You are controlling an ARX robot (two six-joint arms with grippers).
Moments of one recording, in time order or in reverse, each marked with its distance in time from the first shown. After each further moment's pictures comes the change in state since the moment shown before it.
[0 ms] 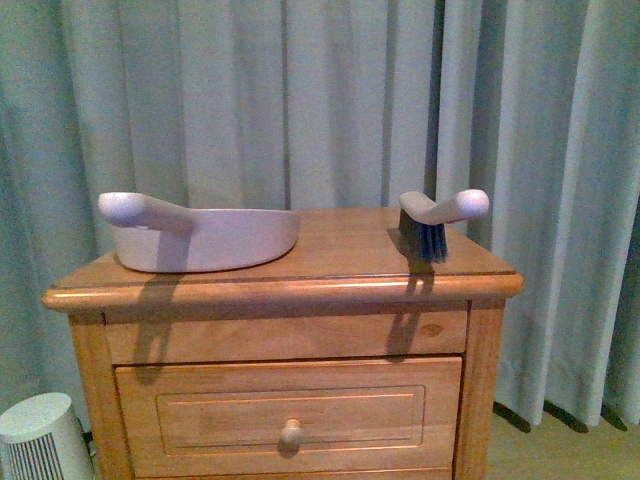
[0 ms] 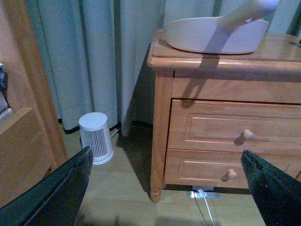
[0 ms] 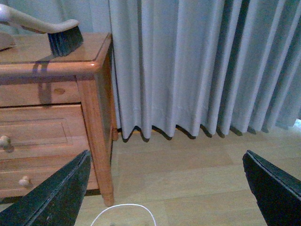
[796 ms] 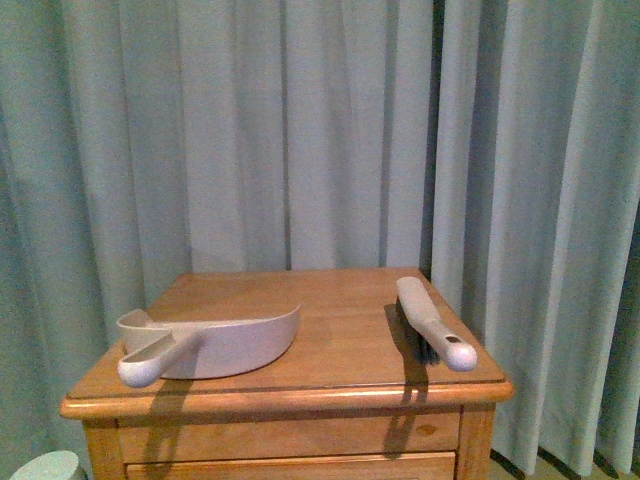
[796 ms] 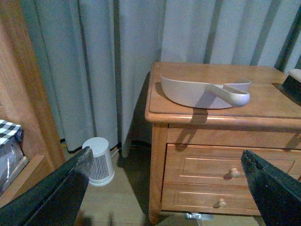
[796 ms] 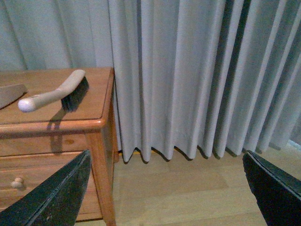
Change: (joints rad) left arm 0.000 0.000 0.000 0.000 0.000 0.000; right arm 0.000 0.000 0.000 0.000 0.000 0.000
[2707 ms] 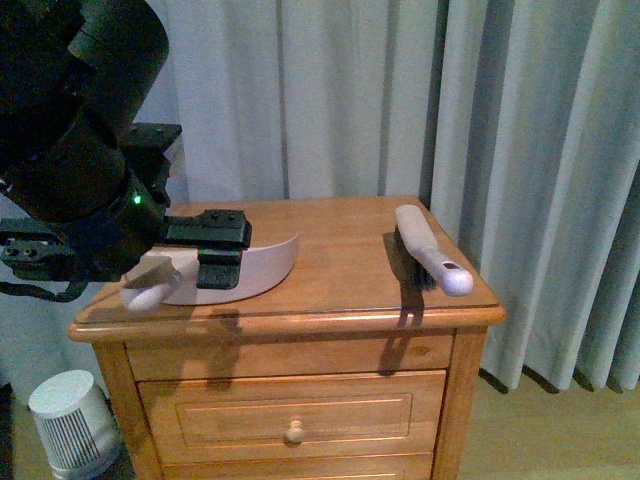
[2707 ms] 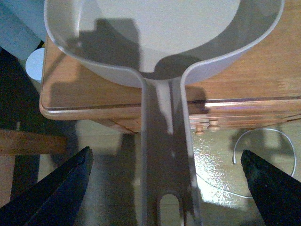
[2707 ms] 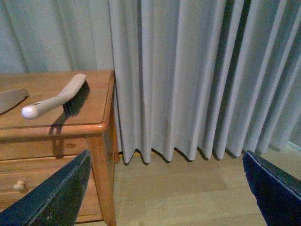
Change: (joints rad) left arm -0.309 1.851 1.330 -0.323 -0.198 -0.146; right arm 0.000 0.000 0.000 0.000 0.000 0.000
